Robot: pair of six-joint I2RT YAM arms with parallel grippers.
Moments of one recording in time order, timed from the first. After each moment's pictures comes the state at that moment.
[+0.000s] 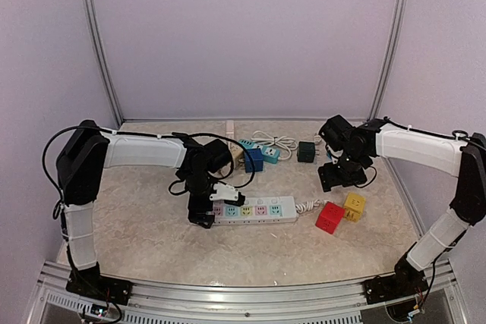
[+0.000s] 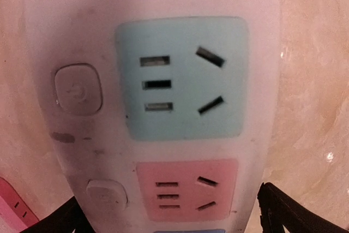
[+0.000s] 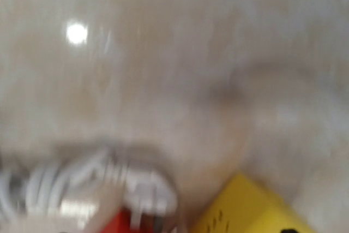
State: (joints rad) left arm -0.81 2.01 1.42 -0.87 0.05 0.78; right arm 0.58 1.56 1.16 -0.86 0.25 0.42
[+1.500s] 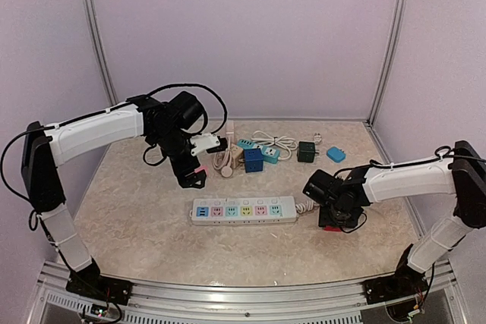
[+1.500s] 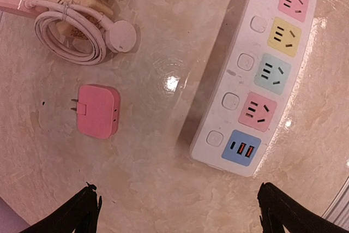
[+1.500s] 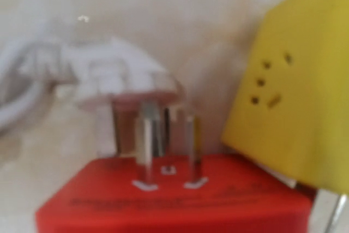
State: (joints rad) left arm -0.70 1.75 1.54 -0.99 0.02 0.49; right arm 0.86 1.53 0.81 -0.71 0.44 1.03
